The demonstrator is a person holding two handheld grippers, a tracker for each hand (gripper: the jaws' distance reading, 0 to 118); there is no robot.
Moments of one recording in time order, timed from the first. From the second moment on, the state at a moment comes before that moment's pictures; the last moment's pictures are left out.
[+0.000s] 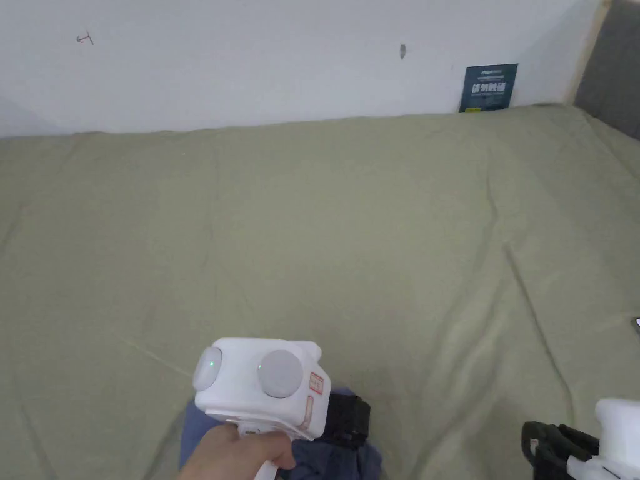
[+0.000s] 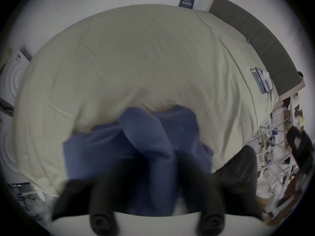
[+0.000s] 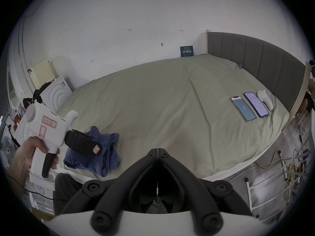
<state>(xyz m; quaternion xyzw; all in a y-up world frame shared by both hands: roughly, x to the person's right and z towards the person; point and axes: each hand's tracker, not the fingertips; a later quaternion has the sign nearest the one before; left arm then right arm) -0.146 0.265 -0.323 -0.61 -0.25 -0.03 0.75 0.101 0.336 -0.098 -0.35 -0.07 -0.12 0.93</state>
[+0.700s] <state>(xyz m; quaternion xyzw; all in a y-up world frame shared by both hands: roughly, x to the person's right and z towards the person) -0.286 0.259 -0.314 -0.55 -0.28 0.26 0.75 0.086 0.335 -0.105 -0.36 -0.04 -0.14 0.92</state>
